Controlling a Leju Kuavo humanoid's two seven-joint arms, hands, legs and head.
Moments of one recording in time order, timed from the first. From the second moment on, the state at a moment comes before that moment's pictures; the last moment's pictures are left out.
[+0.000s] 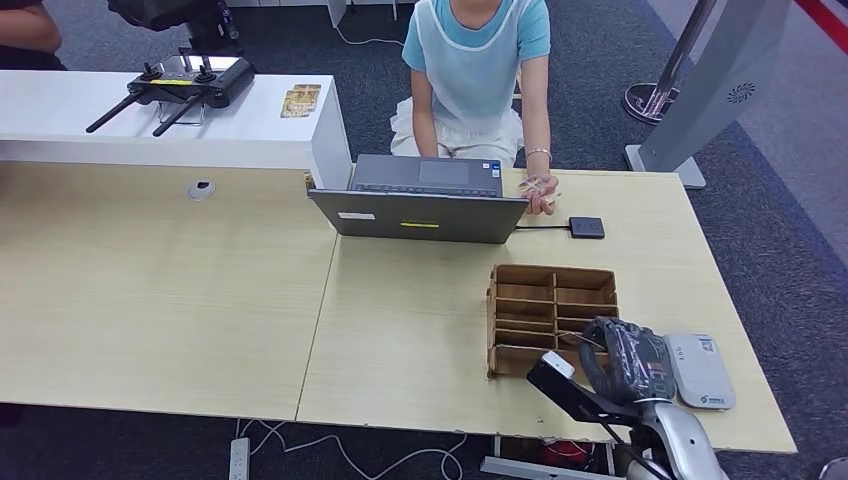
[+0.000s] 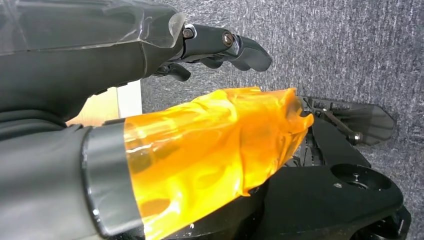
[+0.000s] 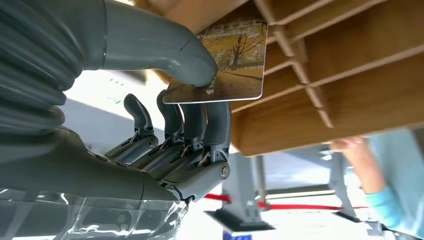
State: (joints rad) left arm -0.10 -0.26 1.31 -0.24 -1.14 0.08 0.07; right arm 0.10 -0.14 0.04 -1.66 1.22 -0.01 -0.12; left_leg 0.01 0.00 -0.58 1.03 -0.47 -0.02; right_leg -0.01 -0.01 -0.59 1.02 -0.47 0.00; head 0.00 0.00
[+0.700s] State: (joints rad) left arm -0.10 -0.24 1.31 -0.24 -1.14 0.05 0.04; right arm -0.27 -0.35 0.04 -1.59 0.66 0.15 -0.30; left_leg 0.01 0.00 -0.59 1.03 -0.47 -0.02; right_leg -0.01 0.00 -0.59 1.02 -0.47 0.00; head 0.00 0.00
